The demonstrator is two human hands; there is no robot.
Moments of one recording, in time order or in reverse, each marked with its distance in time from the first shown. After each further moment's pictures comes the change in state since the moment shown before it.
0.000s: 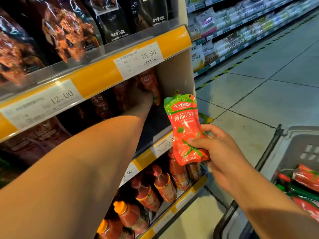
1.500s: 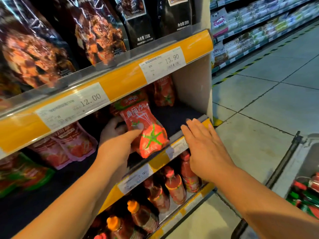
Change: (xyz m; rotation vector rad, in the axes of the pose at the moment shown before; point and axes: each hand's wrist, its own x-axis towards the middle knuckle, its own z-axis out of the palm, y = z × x) left_hand -0.148 -0.004 -0.172 -0.559 -0.164 -0.264; right_hand 0.036 0.021 0.038 -1.615 -0.122 -0.575
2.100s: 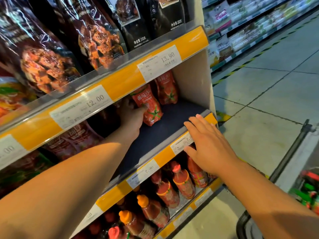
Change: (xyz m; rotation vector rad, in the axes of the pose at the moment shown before) left_hand 0.104 -0.012 0.034 0.146 0.012 0.108; right_hand -0.003 0.004 0.008 0.149 0.074 -0.008
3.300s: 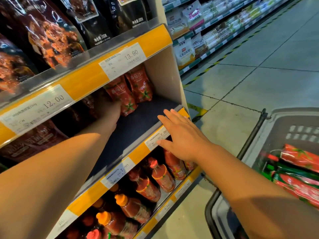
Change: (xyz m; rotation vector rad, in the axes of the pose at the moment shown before) left_hand 0.021 0.000 0.016 0.444 0.106 0.130; right_hand 0.002 0.010 -0.019 0.106 -0.116 -0.039
